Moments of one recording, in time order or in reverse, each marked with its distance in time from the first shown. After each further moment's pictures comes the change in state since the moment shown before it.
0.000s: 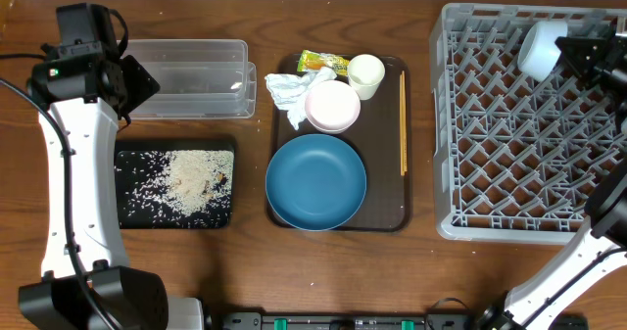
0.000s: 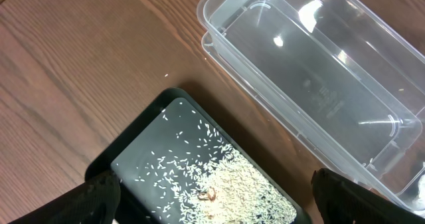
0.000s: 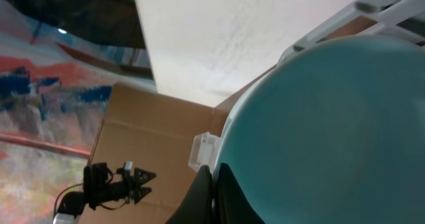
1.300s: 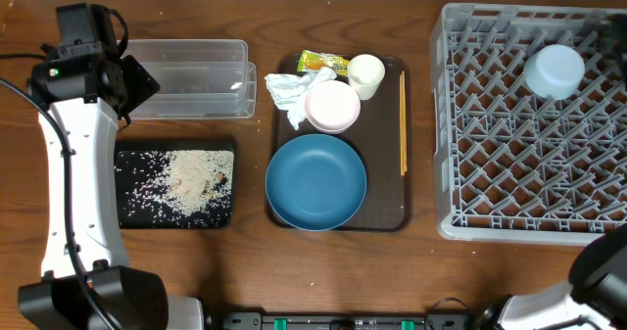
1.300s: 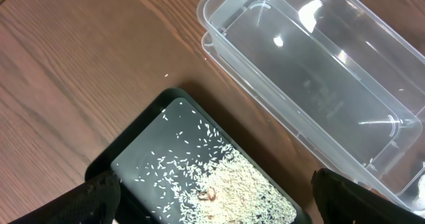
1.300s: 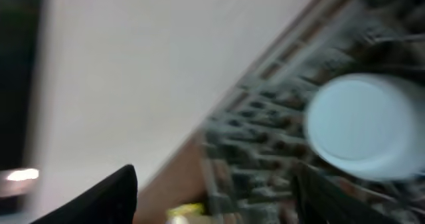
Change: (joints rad) left arm 0.000 0.000 0.000 0.000 0.000 0.000; right arm 0.017 -0.494 -0.015 -0.806 0.807 -0.379
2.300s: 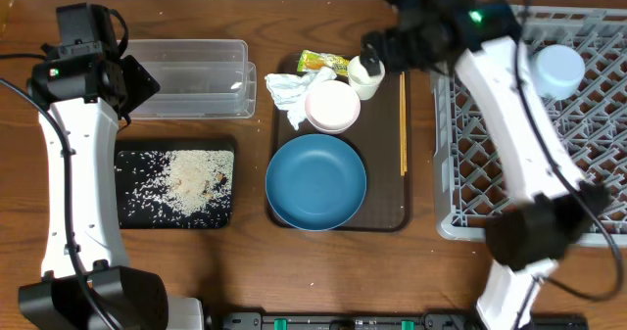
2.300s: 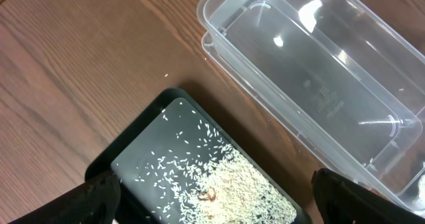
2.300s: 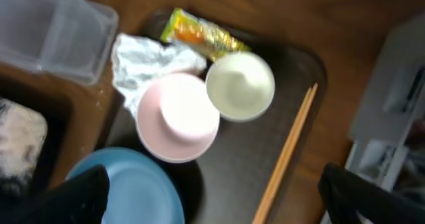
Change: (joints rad) left arm 0.000 0.000 0.000 0.000 0.000 0.000; right arm 0.920 0.239 0.553 -0.709 0.544 -0.503
